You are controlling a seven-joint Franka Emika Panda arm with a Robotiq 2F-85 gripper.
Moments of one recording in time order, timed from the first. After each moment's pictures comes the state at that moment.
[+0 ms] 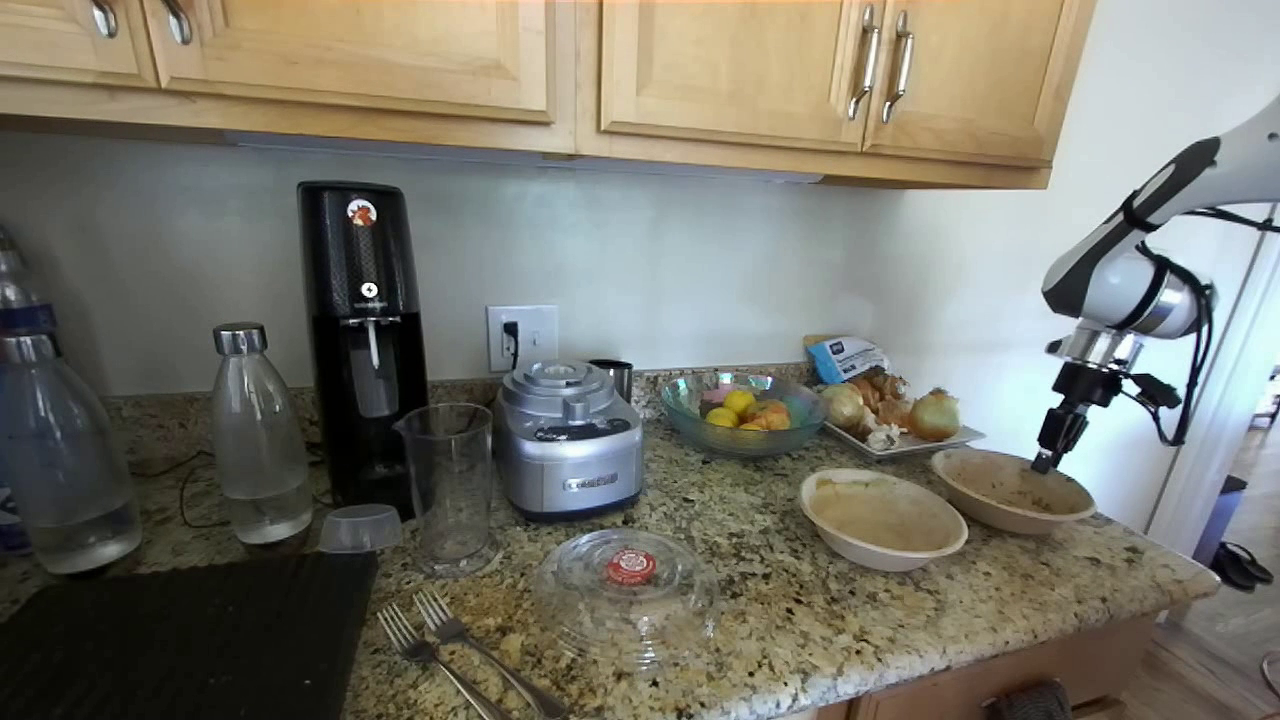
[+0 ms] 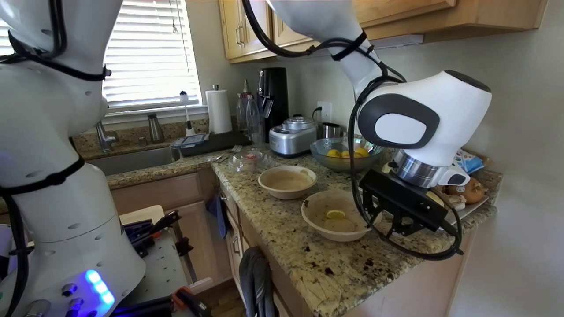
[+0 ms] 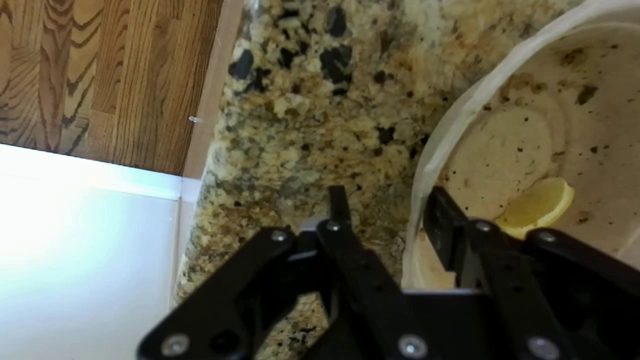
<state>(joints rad) -0.43 0.57 -0.08 -1.93 0.43 2.32 -1.05</state>
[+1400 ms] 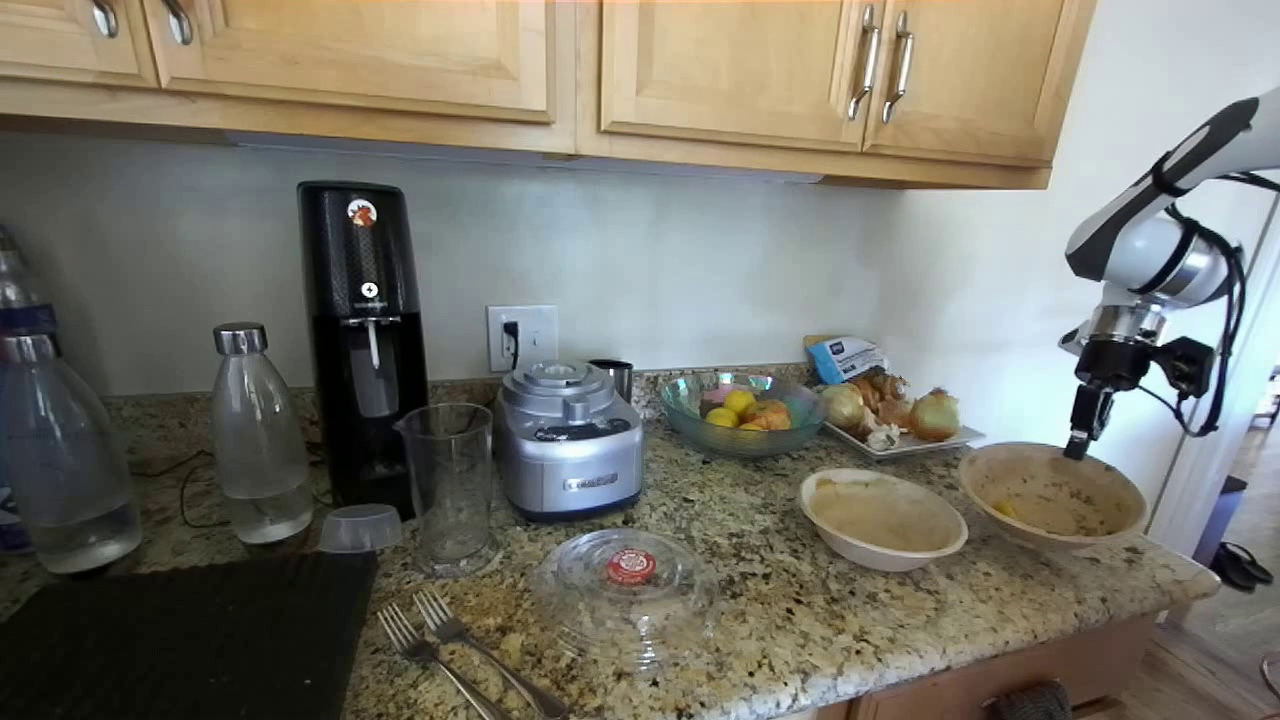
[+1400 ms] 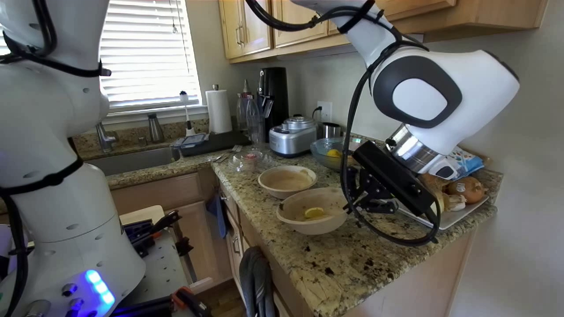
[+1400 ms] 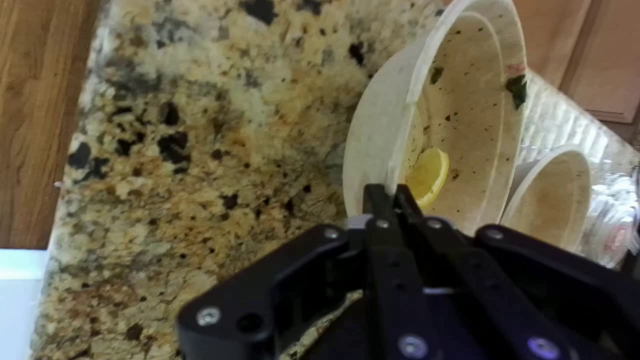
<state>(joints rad) -0.47 0.50 -0.10 -1.89 0.43 1.89 -1.06</state>
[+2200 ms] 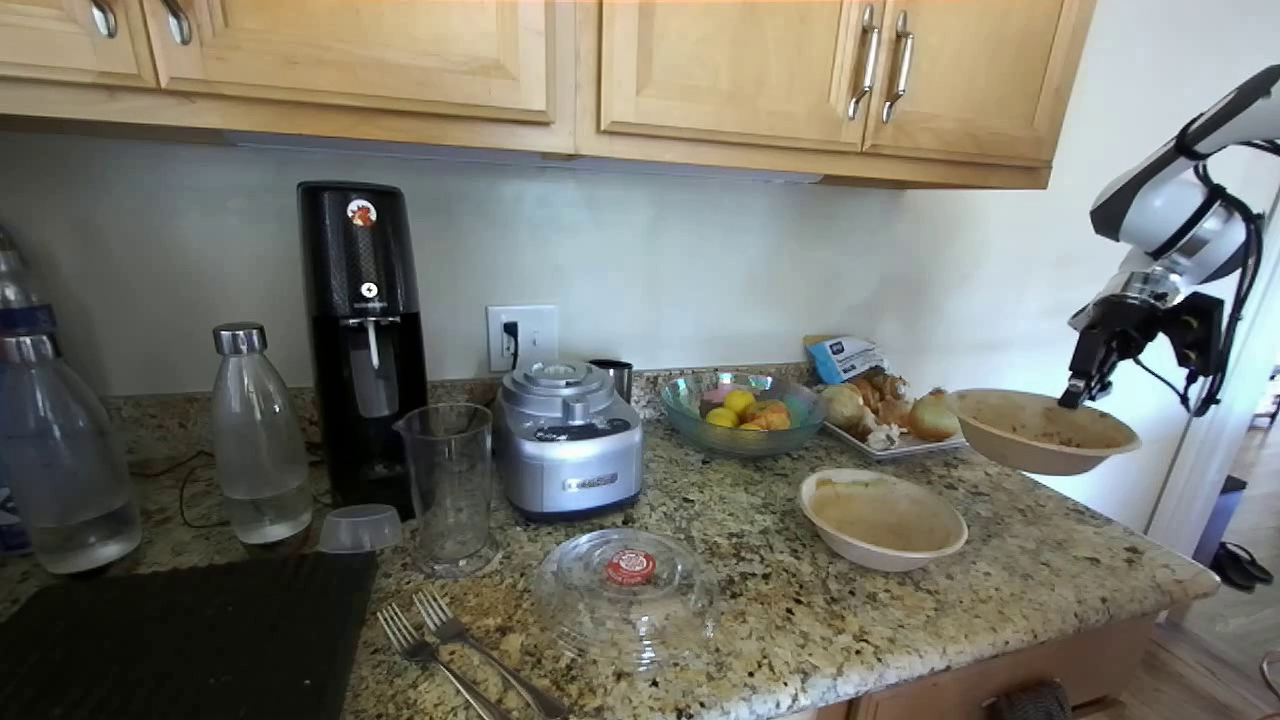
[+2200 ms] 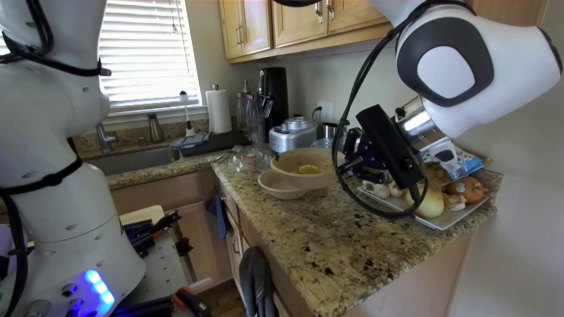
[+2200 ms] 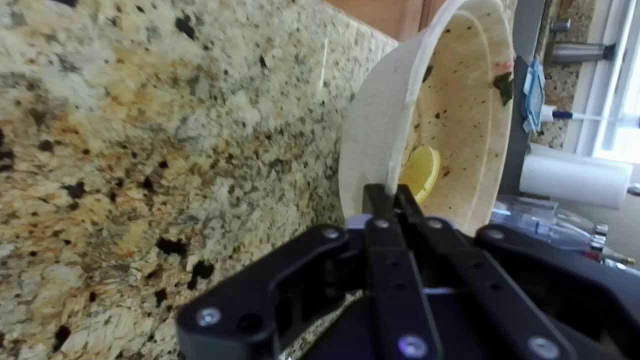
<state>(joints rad) -0.48 0.49 -0.14 -1.79 0.63 1.57 -0.99</state>
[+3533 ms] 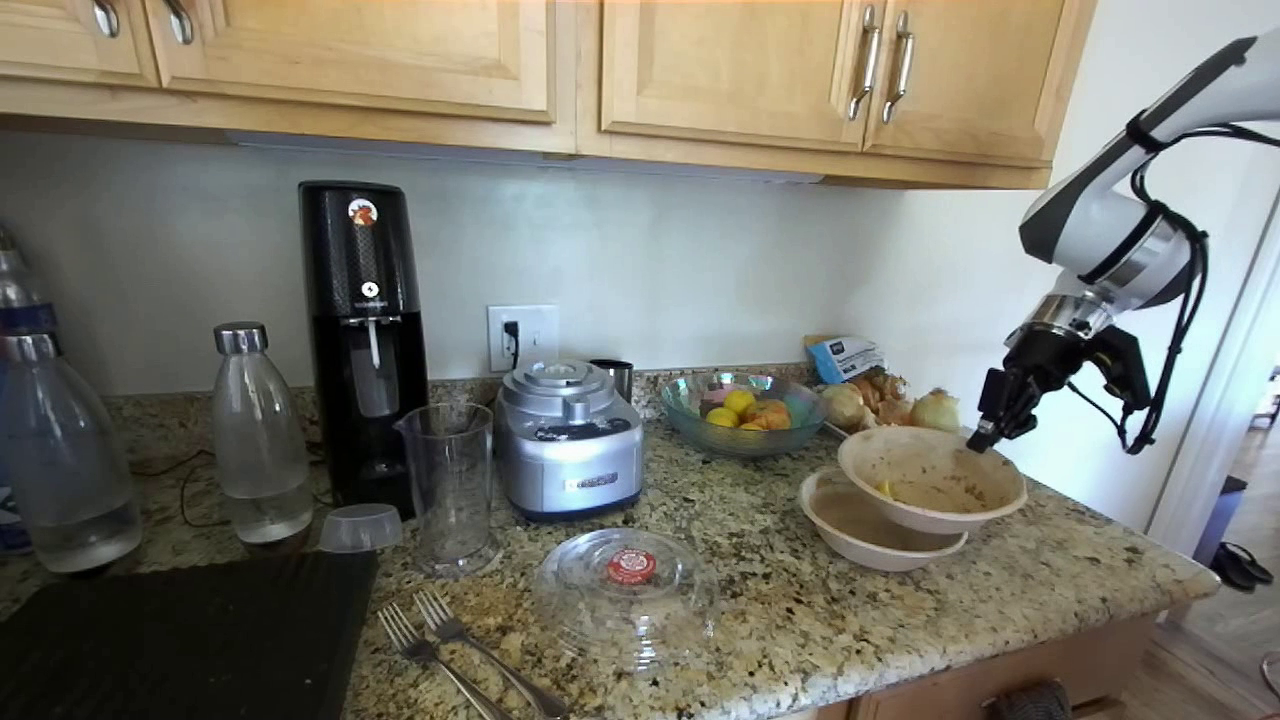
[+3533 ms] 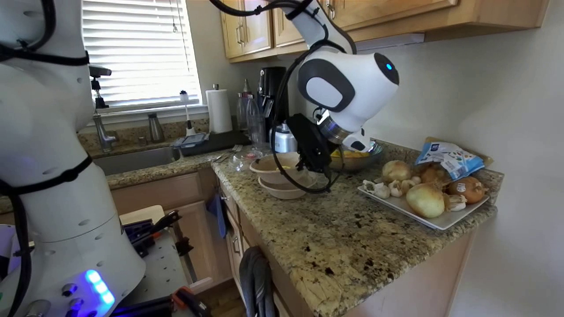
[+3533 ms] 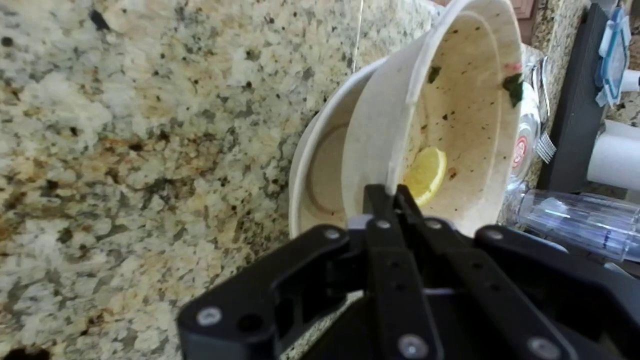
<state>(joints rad) -0.20 0.28 -0.08 -2.22 0.80 2.04 -0.88</state>
